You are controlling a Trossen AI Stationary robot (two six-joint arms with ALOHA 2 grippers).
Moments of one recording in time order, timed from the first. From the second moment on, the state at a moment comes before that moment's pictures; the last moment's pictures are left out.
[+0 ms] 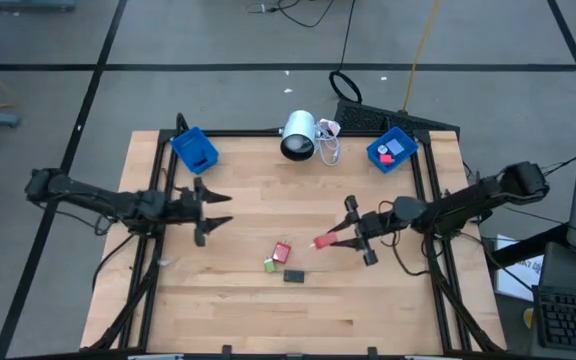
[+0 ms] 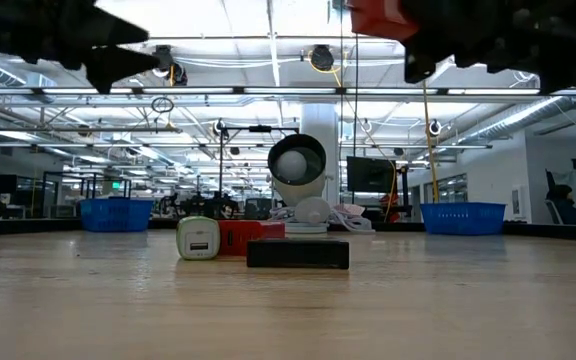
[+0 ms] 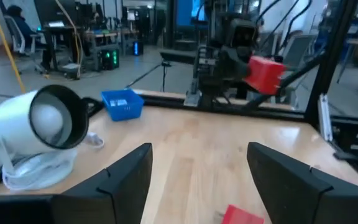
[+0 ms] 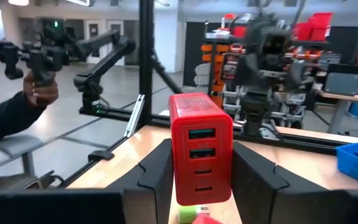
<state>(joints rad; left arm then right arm) -0.21 0.54 0.24 0.27 -0.32 -0.08 0.15 1.22 0.32 1.00 -0.15 -0.03</state>
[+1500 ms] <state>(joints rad) -0.21 0.01 0.12 -0.26 -0.62 -0.03 -0.07 0.93 0.07 0.97 0.21 0.14</state>
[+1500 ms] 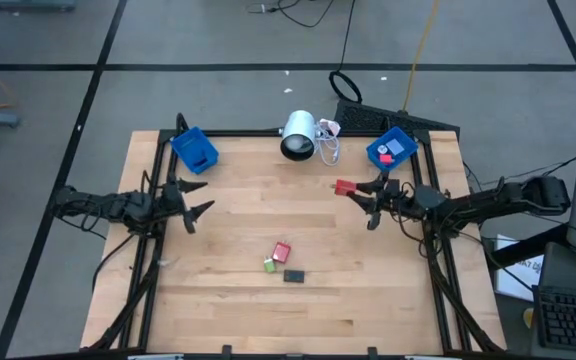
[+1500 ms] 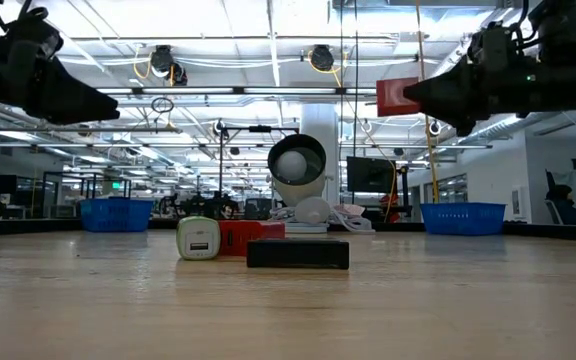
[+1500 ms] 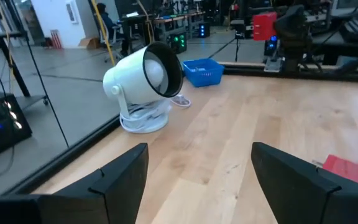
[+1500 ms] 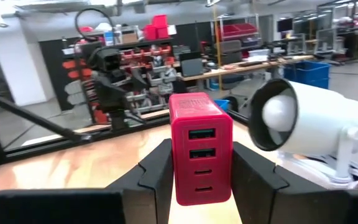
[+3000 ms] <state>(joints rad) -0.21 0.01 0.12 -0.26 -0.62 0.00 -0.65 0.93 0.06 0.79 0.42 0.25</state>
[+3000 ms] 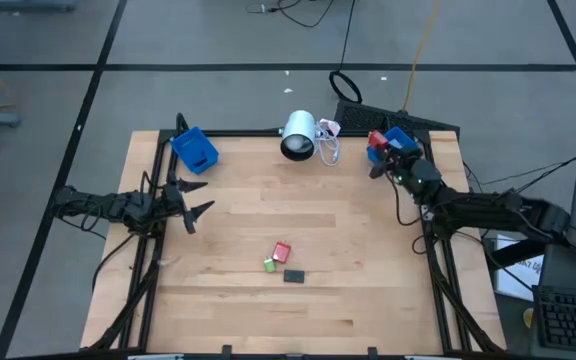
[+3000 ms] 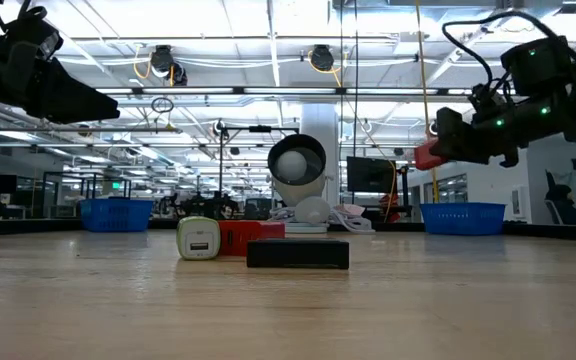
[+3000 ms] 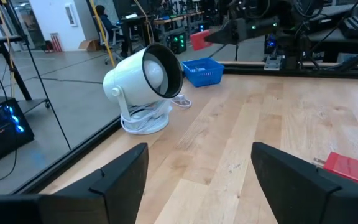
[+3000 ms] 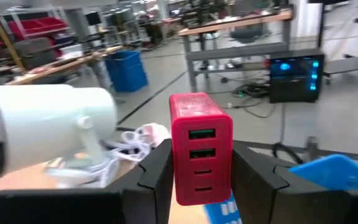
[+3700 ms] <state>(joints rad) -0.21 0.01 0.12 -0.26 -0.62 0.00 -0.83 0.93 0.02 0.74 0.39 0.29</state>
